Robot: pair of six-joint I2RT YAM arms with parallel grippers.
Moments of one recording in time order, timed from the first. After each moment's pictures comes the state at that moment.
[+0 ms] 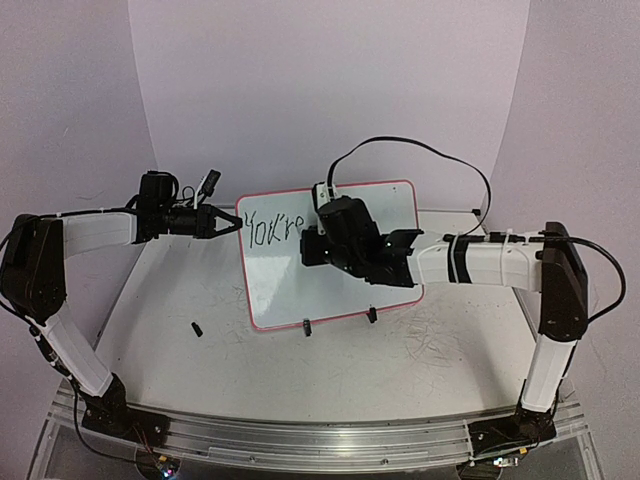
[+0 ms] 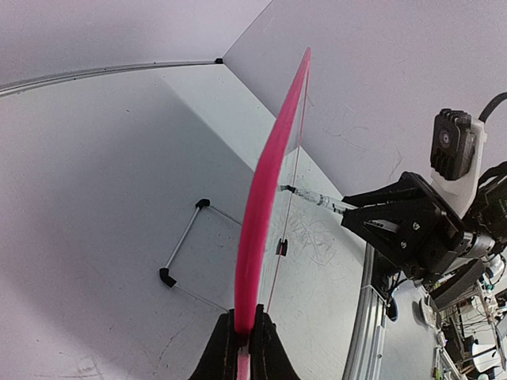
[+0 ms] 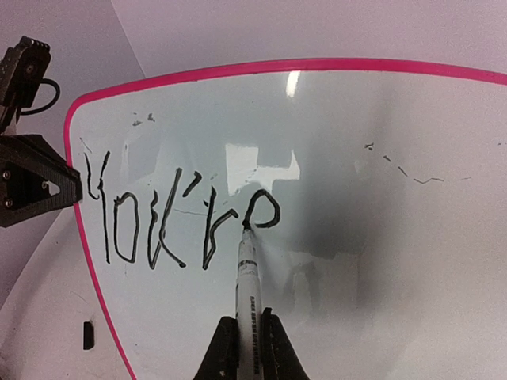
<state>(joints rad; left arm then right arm) -0.22 1.64 1.11 0.04 1.01 -0.24 0.99 1.89 1.46 -0.02 0.43 0.43</state>
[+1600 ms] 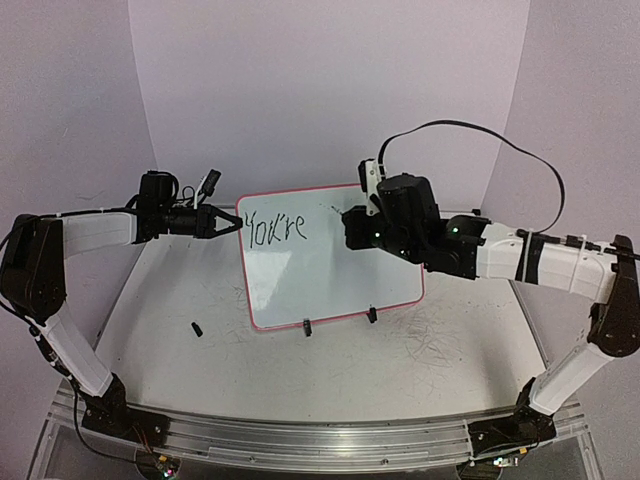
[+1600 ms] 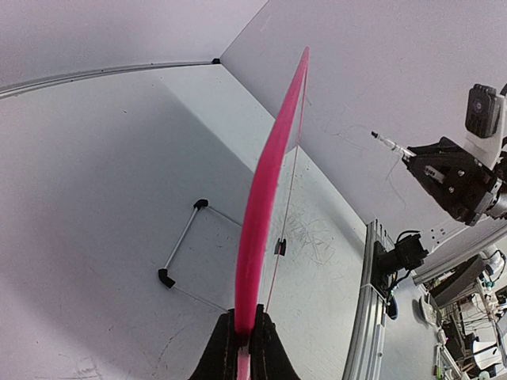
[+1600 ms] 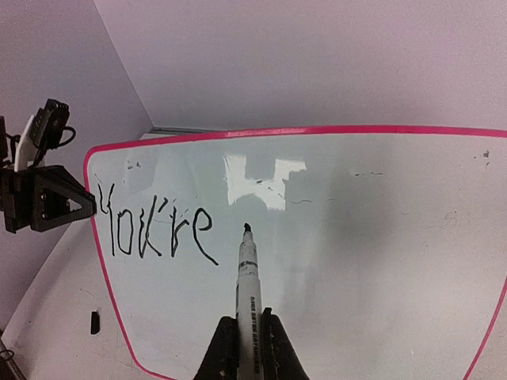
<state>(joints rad) -0.22 1.64 1.11 0.04 1.01 -0.23 0.94 1.57 1.30 -0.11 0.39 0.39</state>
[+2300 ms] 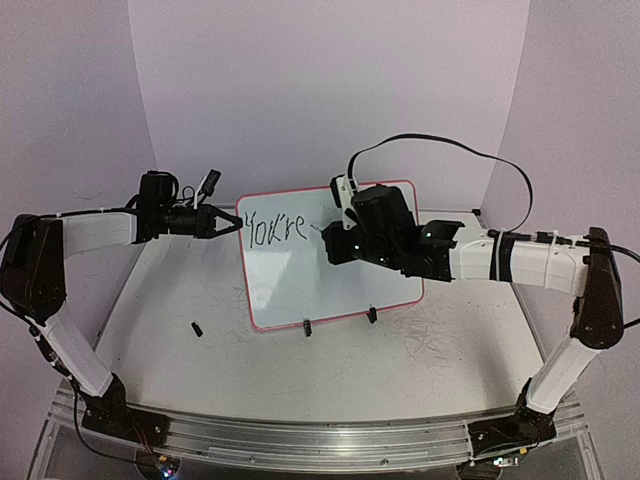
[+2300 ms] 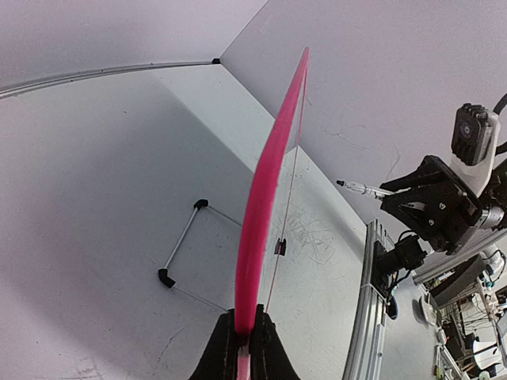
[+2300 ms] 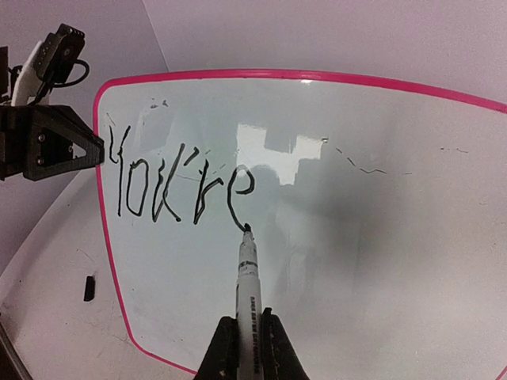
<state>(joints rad) -0.22 1.64 1.11 0.04 1.01 -0.23 0.96 1.69 1.35 -0.12 0.31 0.33</state>
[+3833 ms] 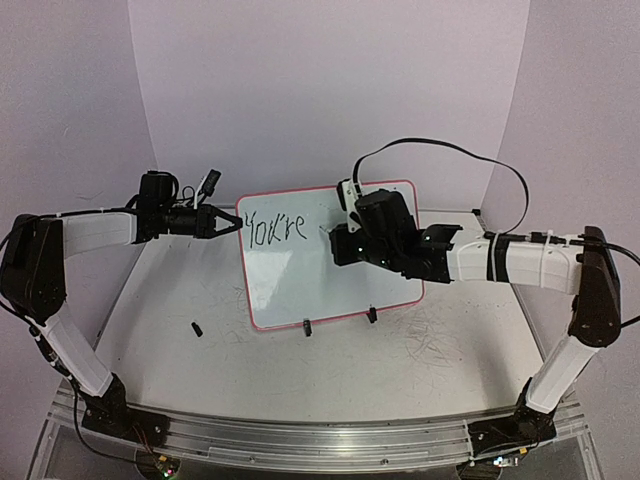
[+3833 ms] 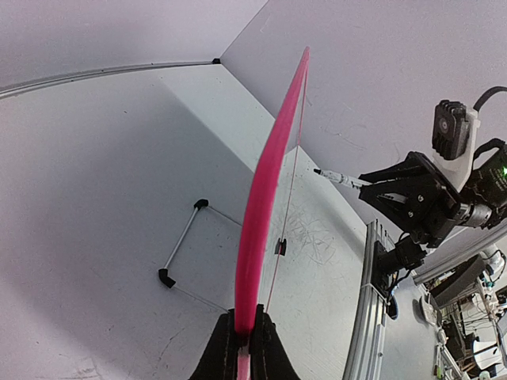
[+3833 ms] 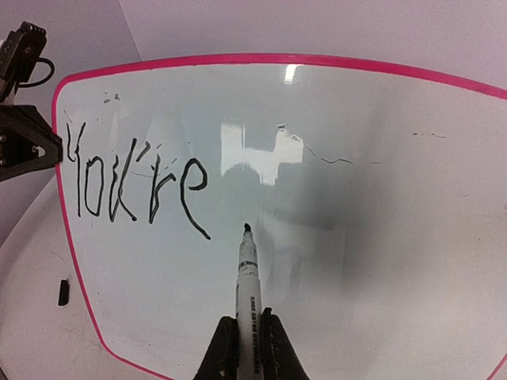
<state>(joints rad) -0.22 1.64 1.11 0.04 1.01 -0.23 0.93 1.70 1.31 -0.08 0.33 0.32</state>
